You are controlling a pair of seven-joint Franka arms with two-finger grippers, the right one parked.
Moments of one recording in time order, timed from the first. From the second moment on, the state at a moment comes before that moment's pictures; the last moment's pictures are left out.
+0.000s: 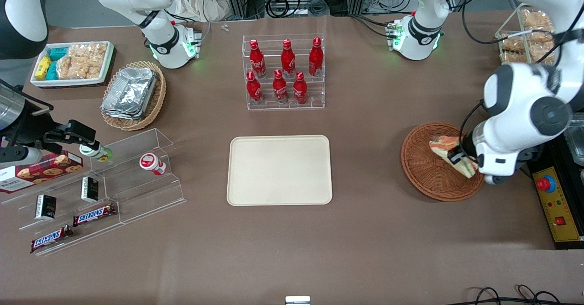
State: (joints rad) arm 0.08 0.19 -0.20 -1.80 0.04 1.86 -0.76
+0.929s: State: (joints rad) arm 0.00 0.26 -0.50 -1.67 0.04 1.85 -0.54
